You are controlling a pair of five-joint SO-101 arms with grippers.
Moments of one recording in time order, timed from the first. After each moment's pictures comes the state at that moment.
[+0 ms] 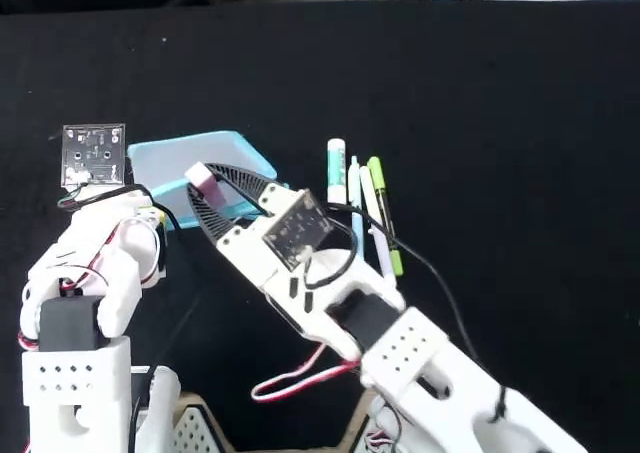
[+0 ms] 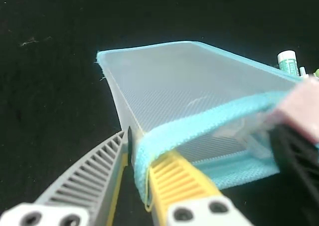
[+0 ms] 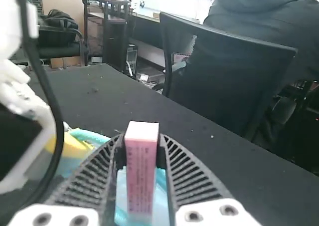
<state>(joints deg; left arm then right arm) -7.7 -68.3 48.2 67.1 -2.2 -43.8 -53.1 69.8 -3.4 5.9</state>
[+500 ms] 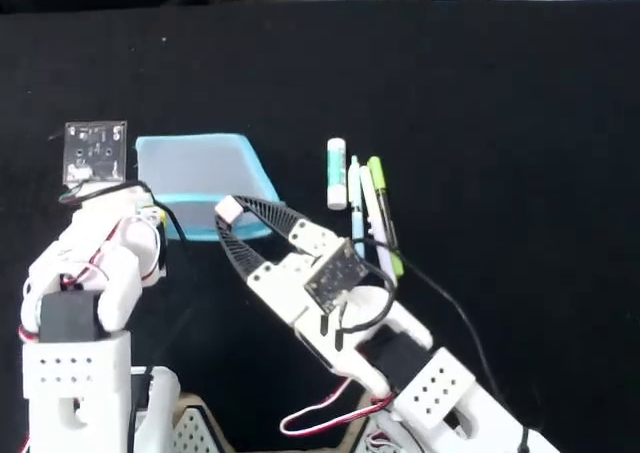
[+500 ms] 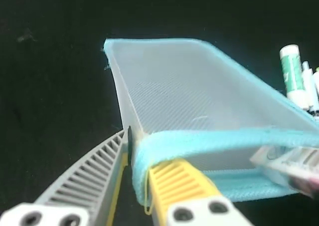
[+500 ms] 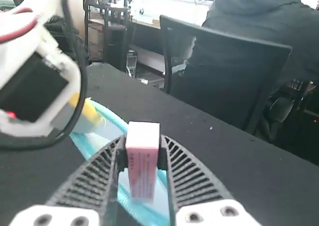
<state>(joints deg) -7.7 -65.1 48.2 67.2 -2.2 -43.7 -74.8 85.6 1.9 5.9</state>
